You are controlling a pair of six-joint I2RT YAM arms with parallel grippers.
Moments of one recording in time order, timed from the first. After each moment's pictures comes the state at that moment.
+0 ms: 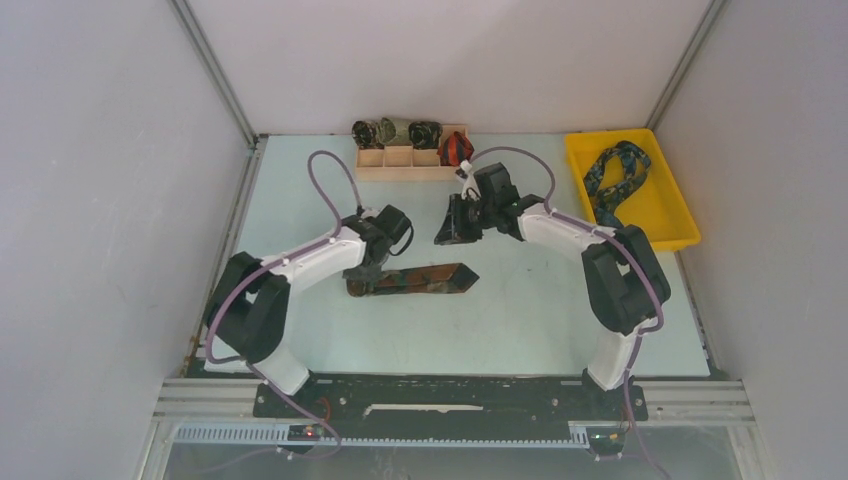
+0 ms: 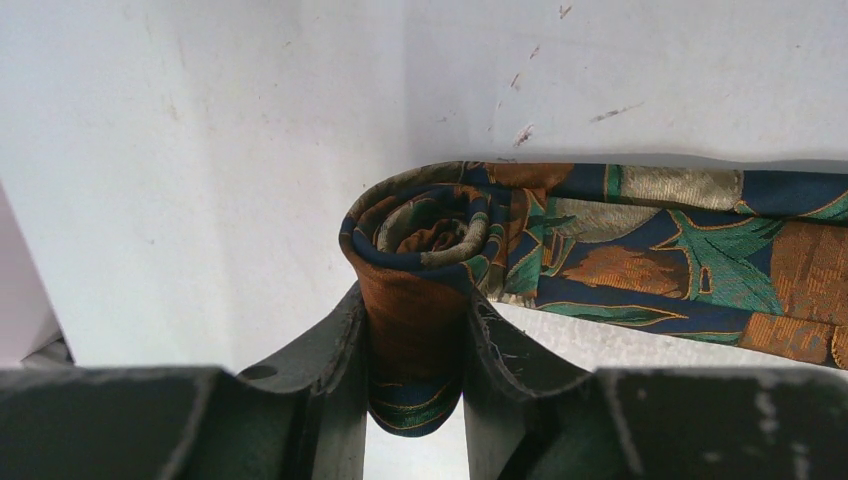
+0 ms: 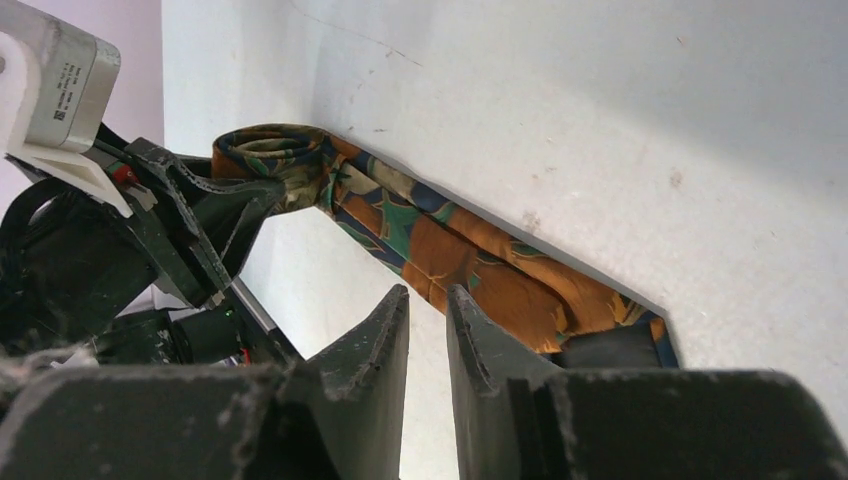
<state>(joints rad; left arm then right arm) -0.59 1.59 1.04 -0.82 -0.50 -0.55 0.55 1.84 1.26 -0.19 -0.52 0.57</state>
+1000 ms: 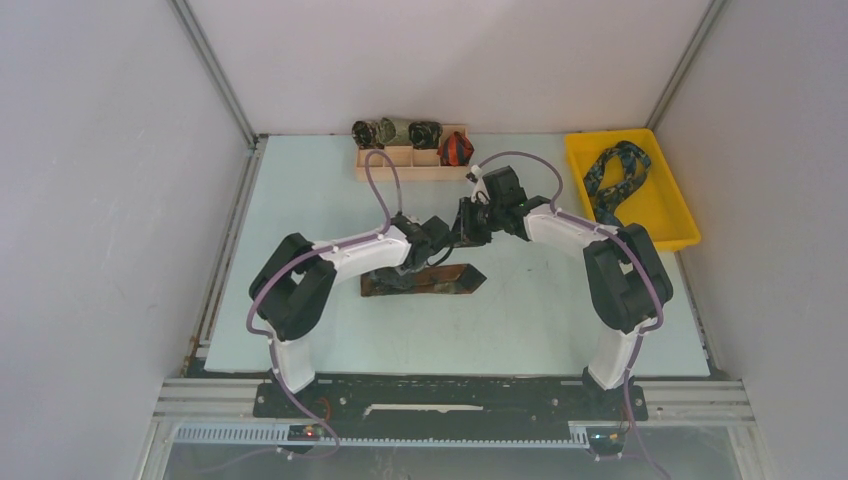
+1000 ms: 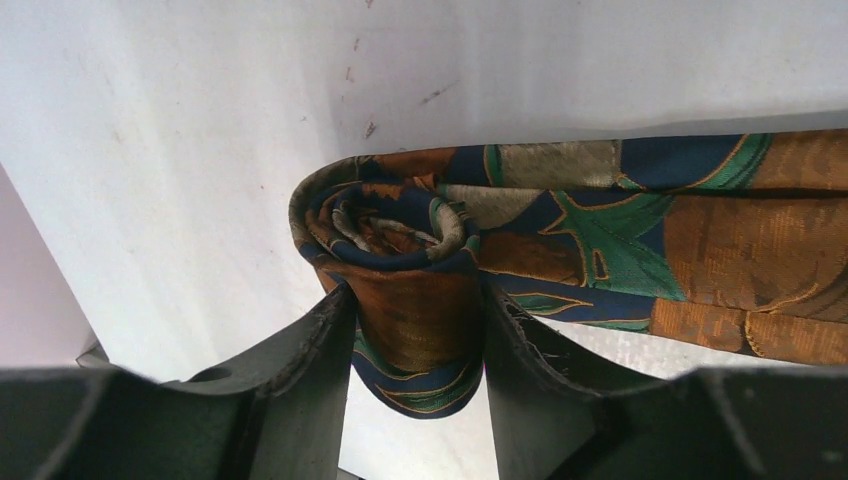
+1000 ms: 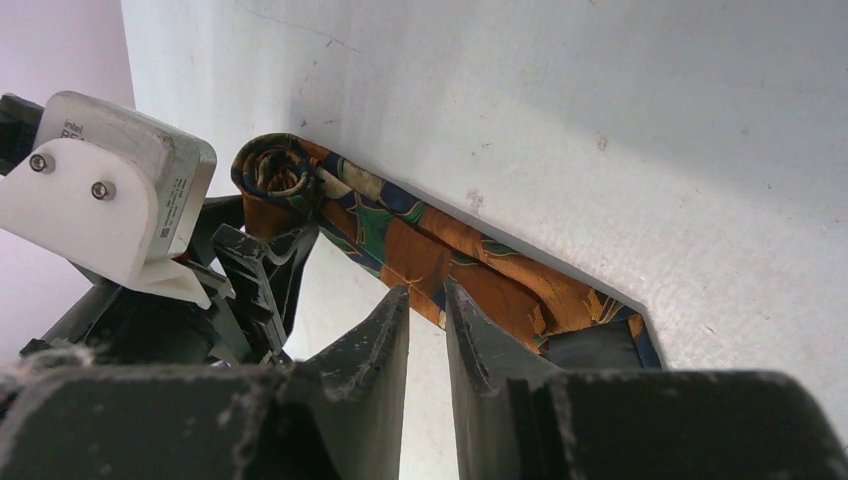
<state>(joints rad) -0.79 1.85 1.25 -0.95 -0.58 -0.62 0.49 1.84 1.21 -0.21 -0.52 0.57</state>
